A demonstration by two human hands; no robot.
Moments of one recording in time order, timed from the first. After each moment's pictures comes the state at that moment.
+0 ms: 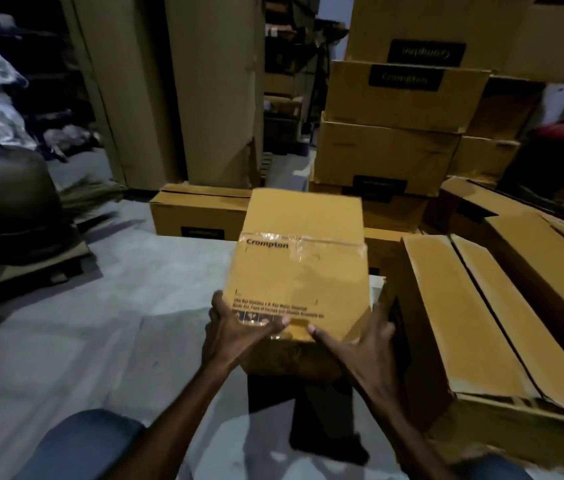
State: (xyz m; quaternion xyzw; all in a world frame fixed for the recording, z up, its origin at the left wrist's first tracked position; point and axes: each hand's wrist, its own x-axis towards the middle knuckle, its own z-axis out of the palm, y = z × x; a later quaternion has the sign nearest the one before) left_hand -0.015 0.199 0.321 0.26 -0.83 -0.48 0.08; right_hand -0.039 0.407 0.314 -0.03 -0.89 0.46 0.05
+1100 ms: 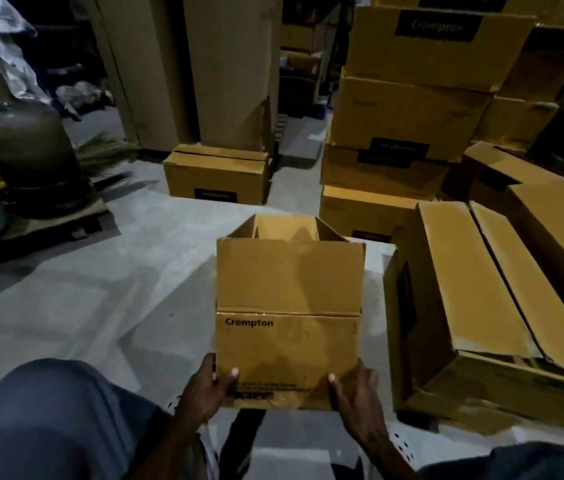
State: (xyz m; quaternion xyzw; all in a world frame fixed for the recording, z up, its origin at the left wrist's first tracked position) left_hand 0.101 0.163 0.162 0.26 -0.81 -0.53 -0.05; right_hand 0.039 0.441 0.173 -0.01 -0.91 0.39 -0.11
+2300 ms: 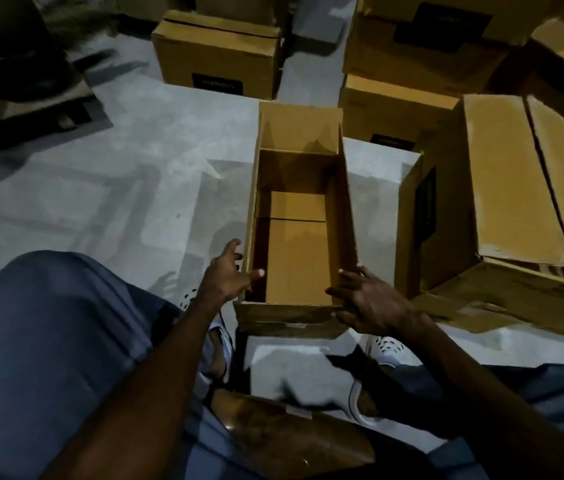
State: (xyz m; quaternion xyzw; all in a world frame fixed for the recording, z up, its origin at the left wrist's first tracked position) left_hand 0.083 0.172 0.167 0.27 -0.84 -0.47 -0.07; right_hand 0.016 0.452 0.198 0.43 -0.87 -0.09 -0.20
